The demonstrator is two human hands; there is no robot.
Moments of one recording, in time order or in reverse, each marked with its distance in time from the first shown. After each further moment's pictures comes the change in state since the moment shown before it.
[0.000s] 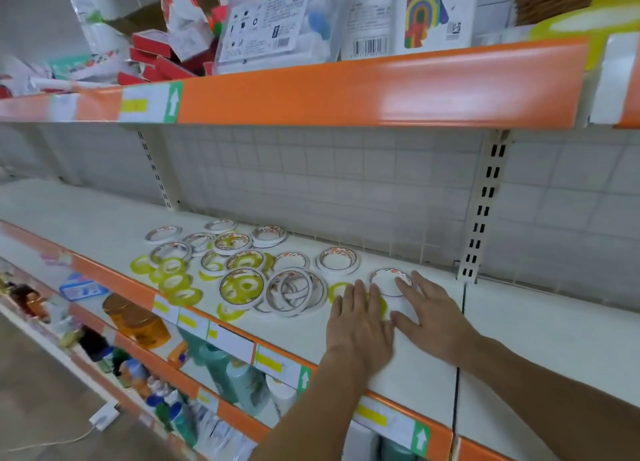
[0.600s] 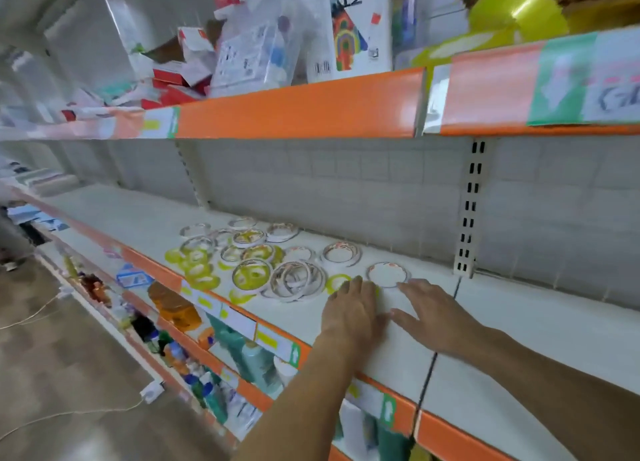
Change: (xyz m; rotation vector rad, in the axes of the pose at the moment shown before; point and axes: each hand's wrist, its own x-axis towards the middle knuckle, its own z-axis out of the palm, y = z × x) left_hand -0.022 0.033 -0.037 -0.026 0.012 -0.115; right_hand -0.030 0.014 -0.031 0.006 -0.097 -0.149
